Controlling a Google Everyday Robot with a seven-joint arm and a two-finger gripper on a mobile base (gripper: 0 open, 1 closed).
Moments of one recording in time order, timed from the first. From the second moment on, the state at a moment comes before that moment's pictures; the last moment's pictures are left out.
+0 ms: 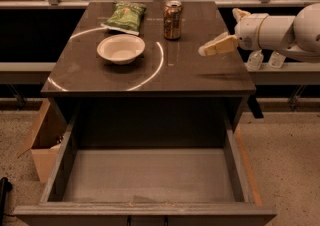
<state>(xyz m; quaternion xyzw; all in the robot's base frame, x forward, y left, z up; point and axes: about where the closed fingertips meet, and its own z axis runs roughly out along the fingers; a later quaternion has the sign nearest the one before) 0.732 -0.180 0.915 -0.40 0.70 0.14 0.58</state>
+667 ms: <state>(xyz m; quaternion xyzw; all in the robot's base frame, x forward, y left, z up) 0.769 -0.165 0.906 -0.36 0.69 0.15 0.61</state>
